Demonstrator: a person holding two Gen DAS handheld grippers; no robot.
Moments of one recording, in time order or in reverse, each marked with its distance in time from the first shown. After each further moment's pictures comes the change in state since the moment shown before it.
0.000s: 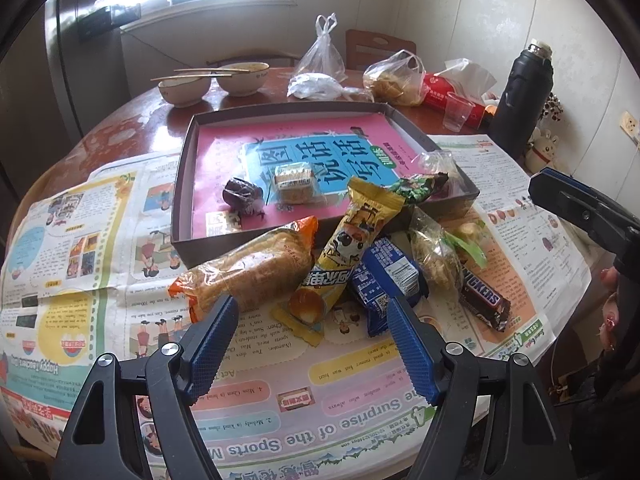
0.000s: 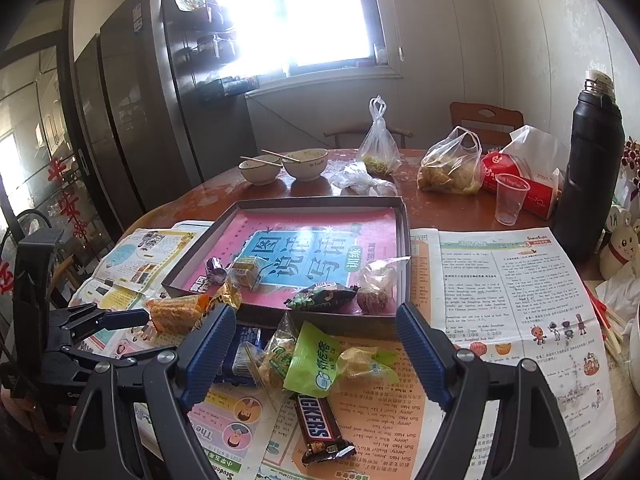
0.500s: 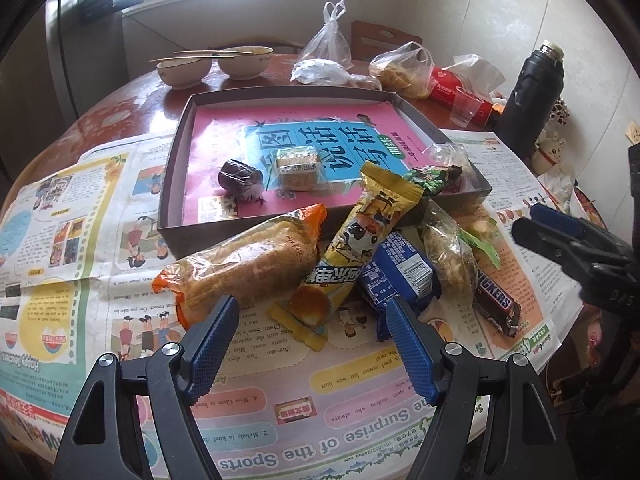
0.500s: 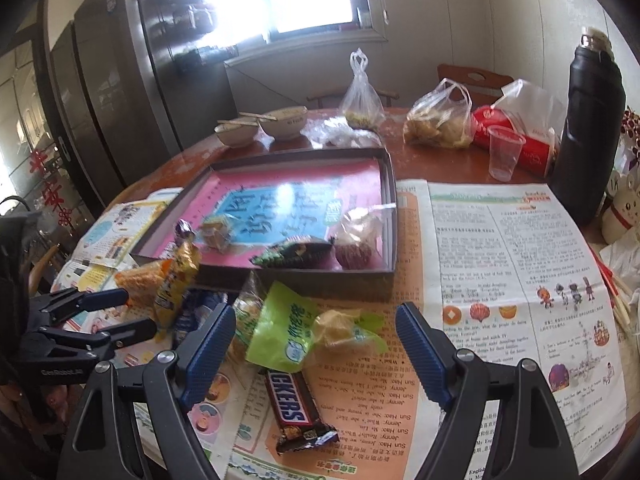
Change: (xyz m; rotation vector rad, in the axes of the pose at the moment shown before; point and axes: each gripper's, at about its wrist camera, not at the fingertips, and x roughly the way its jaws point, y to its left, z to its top) left arm 0.021 0.006 0.000 -0.030 0.028 -0.025; right arm 0.036 -0.017 -0.021 0.042 0.137 -0.048
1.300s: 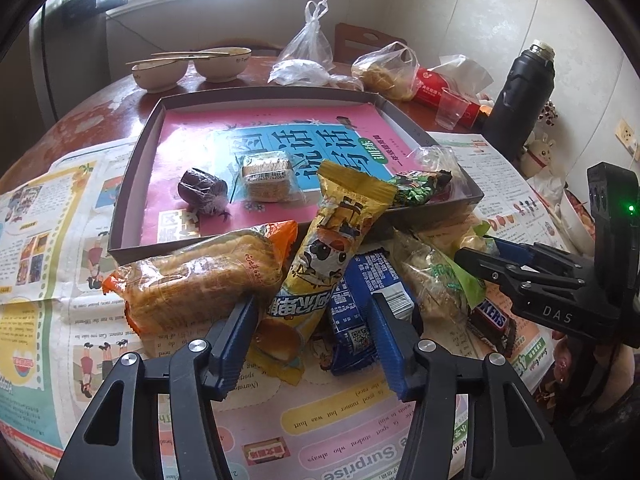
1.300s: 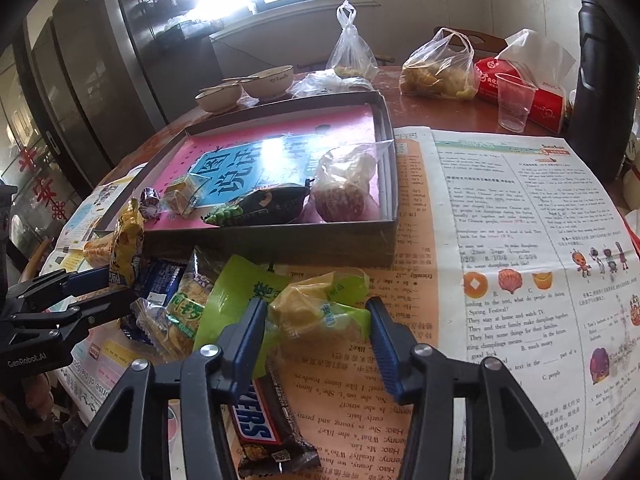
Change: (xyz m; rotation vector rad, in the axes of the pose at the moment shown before) left arm 0.024 -0.009 0.009 0.009 -0.021 -0.064; right arm 0.049 -0.015 -0.018 0.040 0.089 0.020
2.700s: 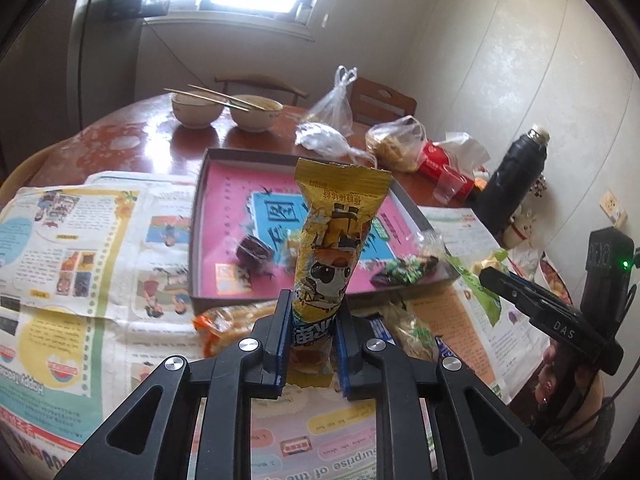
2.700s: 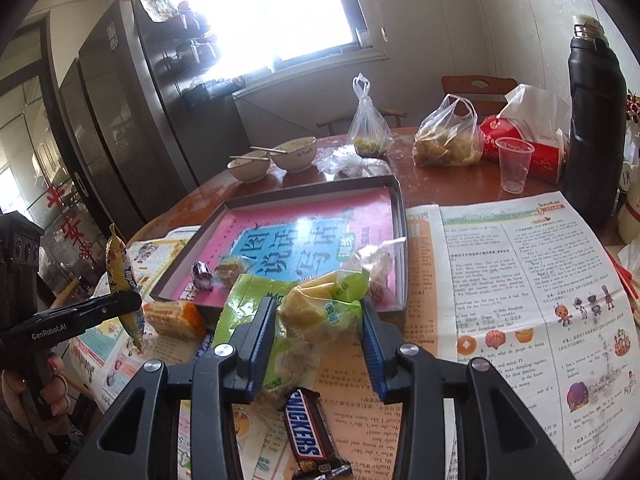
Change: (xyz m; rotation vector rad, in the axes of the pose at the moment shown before) left arm -0.069 0.043 0.019 -0.143 -0.164 -0.052; right arm -0.060 0.008 0.027 0.020 -0.205 0.087
